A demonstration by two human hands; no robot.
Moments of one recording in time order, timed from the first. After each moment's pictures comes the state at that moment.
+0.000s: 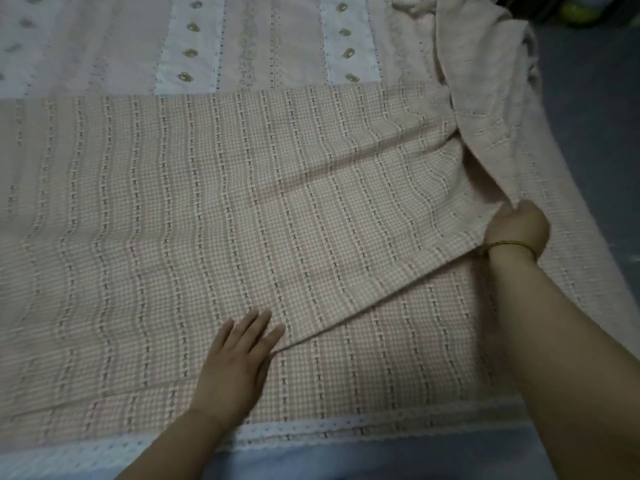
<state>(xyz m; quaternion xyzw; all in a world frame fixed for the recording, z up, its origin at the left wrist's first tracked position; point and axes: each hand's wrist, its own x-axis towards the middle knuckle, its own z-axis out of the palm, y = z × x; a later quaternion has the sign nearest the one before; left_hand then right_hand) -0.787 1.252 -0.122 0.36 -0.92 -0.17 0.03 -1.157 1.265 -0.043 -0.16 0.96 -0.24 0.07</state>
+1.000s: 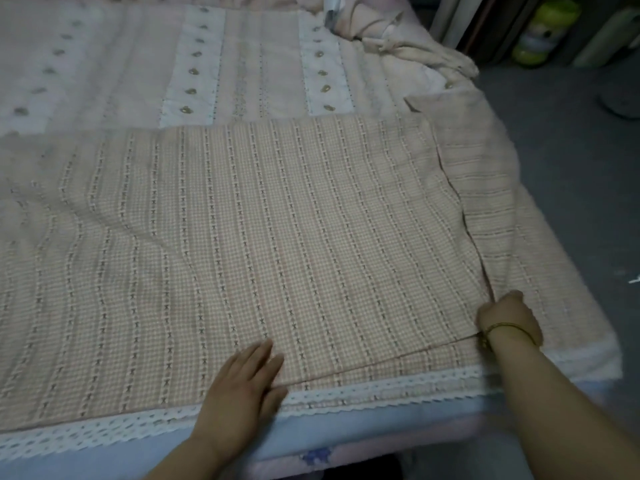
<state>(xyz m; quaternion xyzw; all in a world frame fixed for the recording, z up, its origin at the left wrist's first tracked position) -0.774 1.314 -0.111 0.36 -0.91 -0.18 0.03 -1.130 1.400 -0.060 -0.06 0.97 -0.04 0.22</state>
